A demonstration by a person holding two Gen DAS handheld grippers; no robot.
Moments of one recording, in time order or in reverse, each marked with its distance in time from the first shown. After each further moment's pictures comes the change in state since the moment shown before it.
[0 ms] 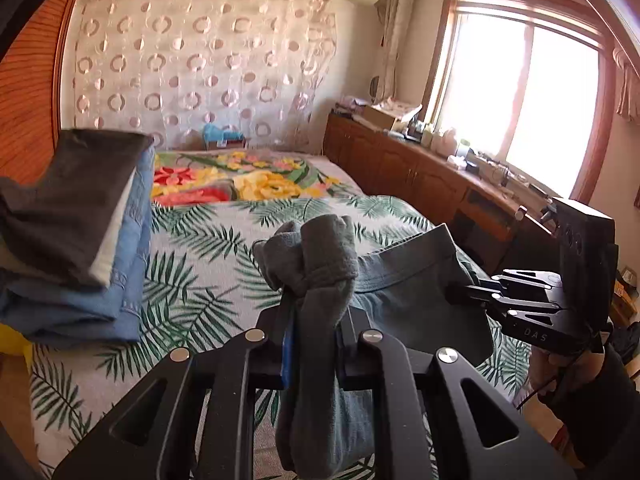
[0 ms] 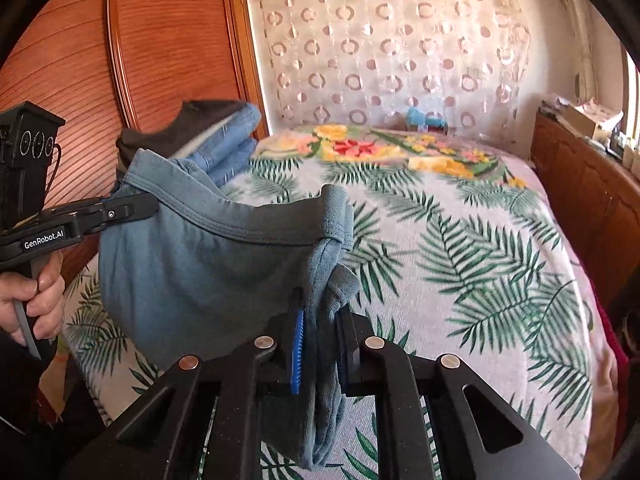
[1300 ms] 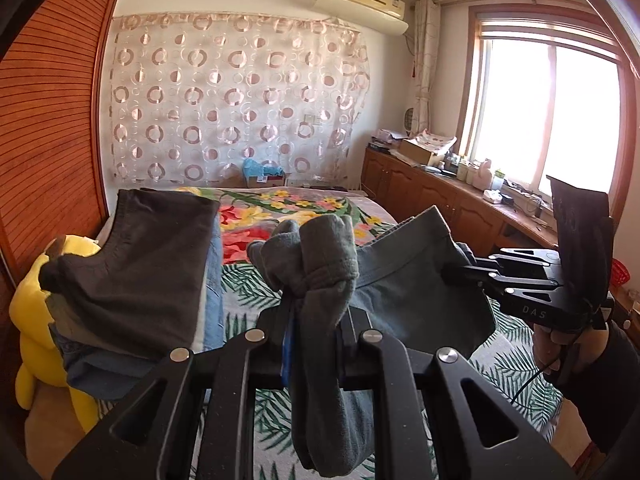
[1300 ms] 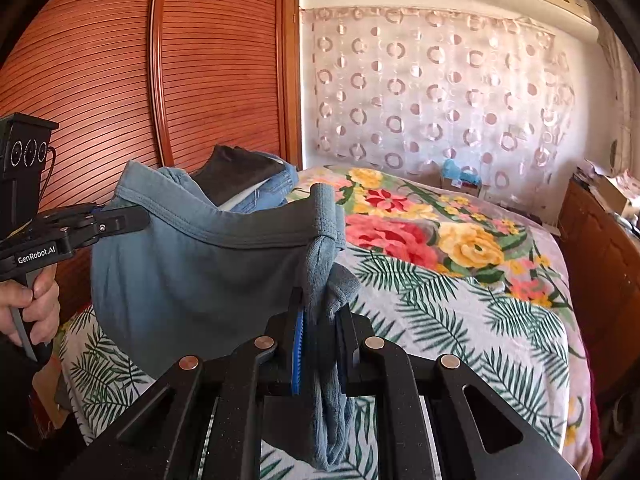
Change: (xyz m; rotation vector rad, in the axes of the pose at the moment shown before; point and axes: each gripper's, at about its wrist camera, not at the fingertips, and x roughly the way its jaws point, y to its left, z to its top) left arm -0.008 0.046 0.044 -0.011 -0.116 0.151; right arm 0.029 0.006 0.081 -0.170 -0.086 0.079
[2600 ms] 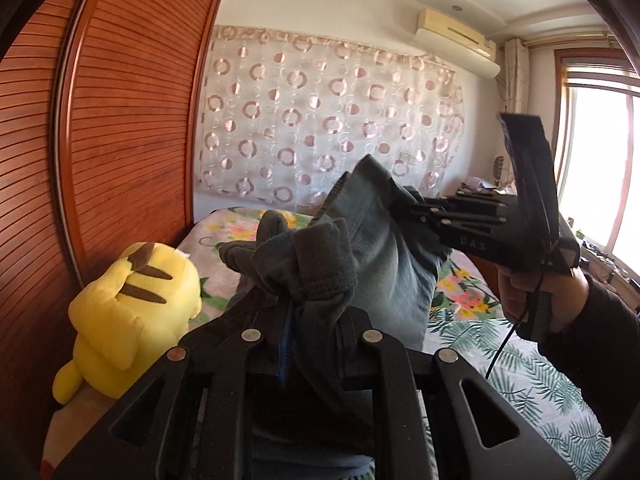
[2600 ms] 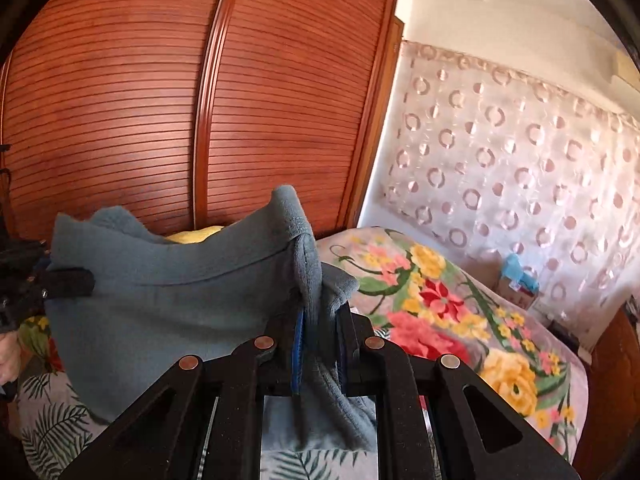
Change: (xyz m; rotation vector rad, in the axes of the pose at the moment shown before) left arm 0.007 0.120 0.016 -0.155 -0.119 0.278; right arm 0.200 0.000 0.126 -0.313 -0.099 0.168
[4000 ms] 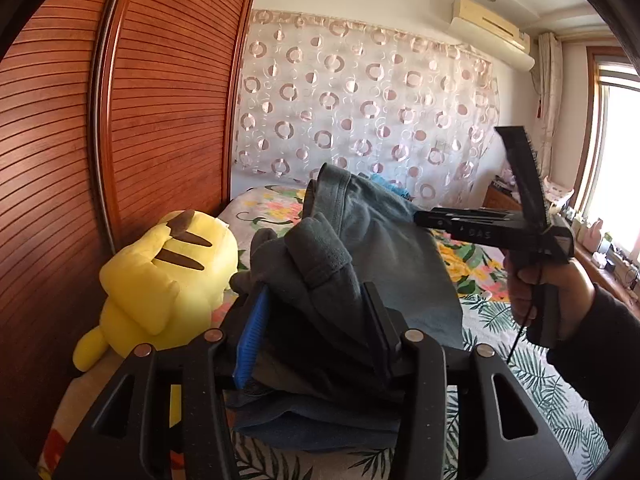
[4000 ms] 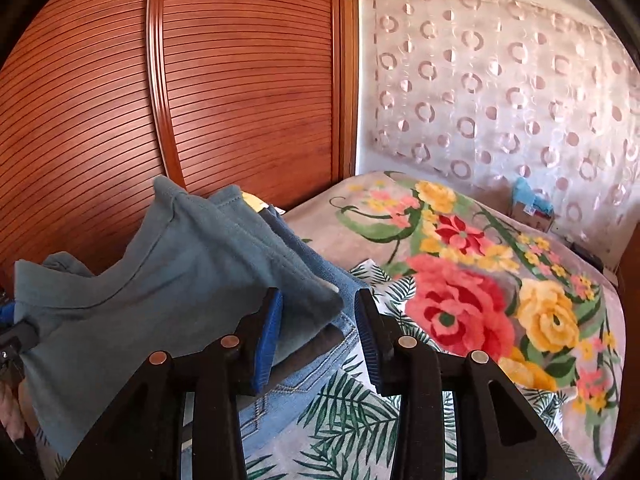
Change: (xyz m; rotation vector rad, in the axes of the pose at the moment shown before) left arm -0.007 0.020 -0.028 -0.035 0.060 0.126; right arm 0.052 -0.040 -0.017 0.215 0.140 0.026
